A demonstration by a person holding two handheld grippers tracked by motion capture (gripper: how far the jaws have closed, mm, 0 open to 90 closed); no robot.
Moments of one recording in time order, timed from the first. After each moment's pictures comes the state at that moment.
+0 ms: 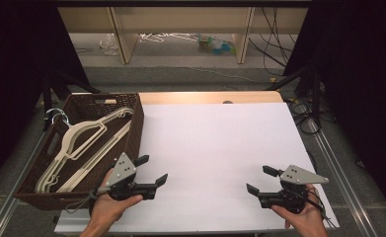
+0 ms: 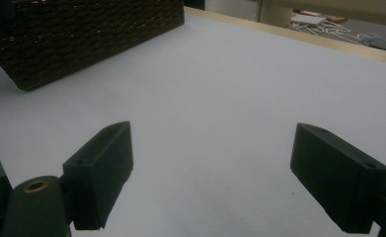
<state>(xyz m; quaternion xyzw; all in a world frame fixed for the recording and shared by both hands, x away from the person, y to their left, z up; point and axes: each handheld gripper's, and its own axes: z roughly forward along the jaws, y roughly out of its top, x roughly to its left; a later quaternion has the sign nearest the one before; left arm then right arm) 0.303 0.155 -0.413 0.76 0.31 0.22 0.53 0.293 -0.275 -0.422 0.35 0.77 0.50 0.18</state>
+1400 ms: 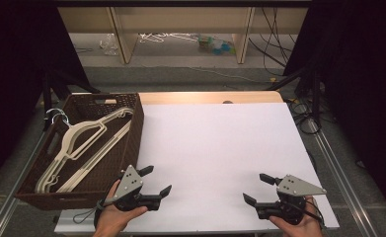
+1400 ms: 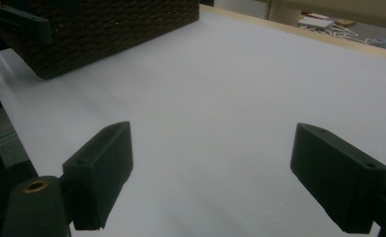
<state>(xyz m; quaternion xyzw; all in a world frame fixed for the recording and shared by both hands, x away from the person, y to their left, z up) 0.291 0.150 -0.439 0.77 0.30 0.22 0.53 0.272 -0.265 -0.427 0.33 0.79 0.49 0.18</state>
